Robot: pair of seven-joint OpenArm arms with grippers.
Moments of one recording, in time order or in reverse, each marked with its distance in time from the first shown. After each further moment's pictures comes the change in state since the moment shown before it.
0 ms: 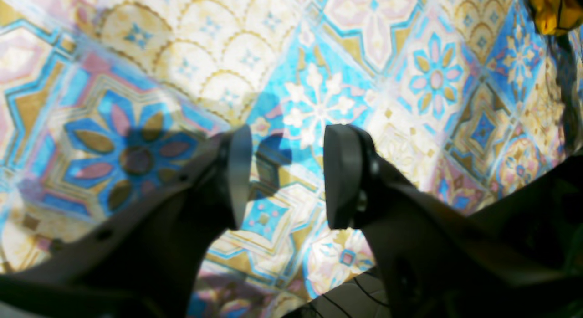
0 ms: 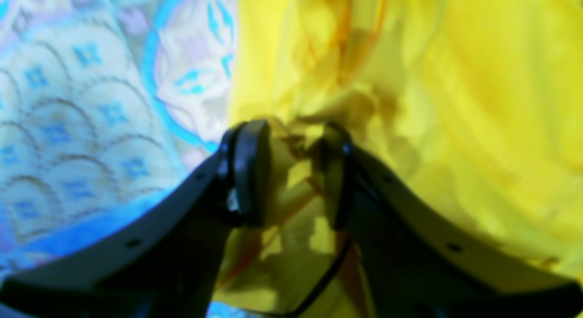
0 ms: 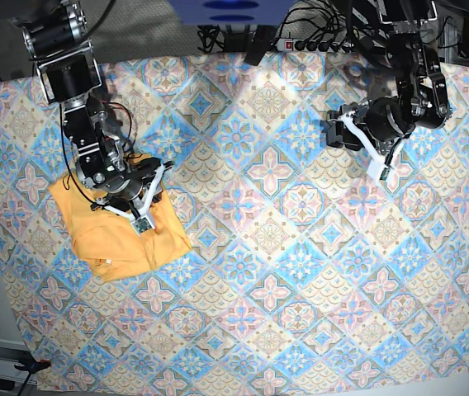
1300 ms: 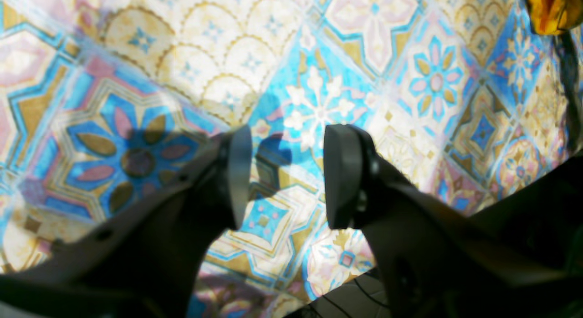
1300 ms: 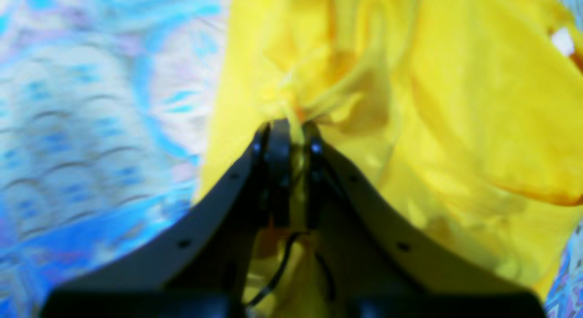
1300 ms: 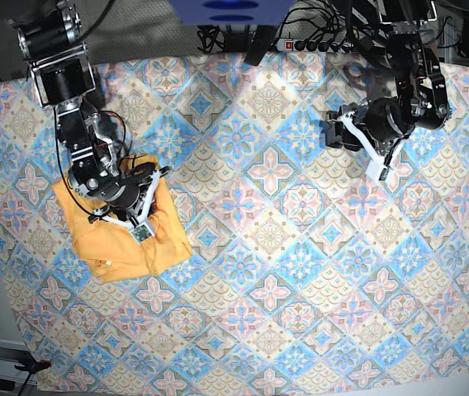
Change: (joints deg) left arm -0.1 0.1 0.0 -0.1 0.0 0.0 0.0; right arm 0.4 1.4 0.4 5.9 -0.5 4.1 -2.8
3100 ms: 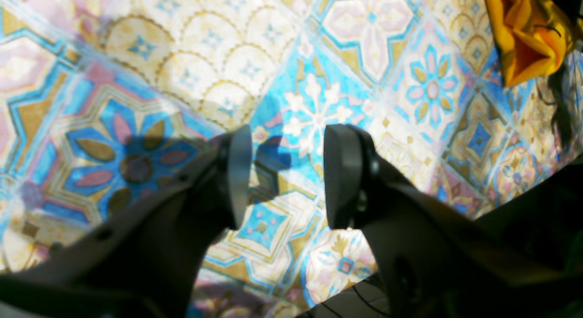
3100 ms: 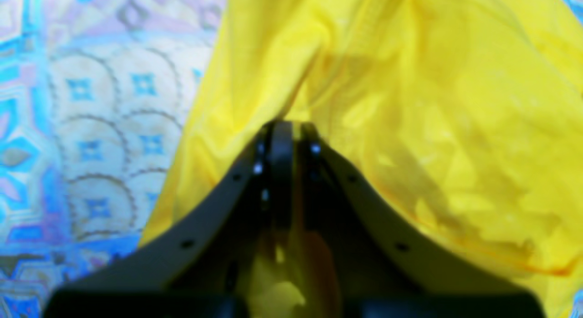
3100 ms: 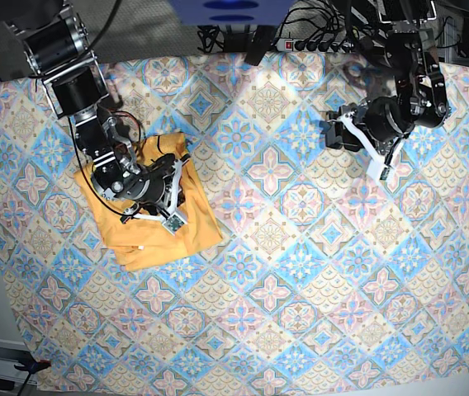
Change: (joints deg) left arm 0.3 0.2 0.0 -0.2 0.2 0.0 -1.7; right arm 4.2 -1.9 -8.3 -8.0 -0.3 6.1 5.3
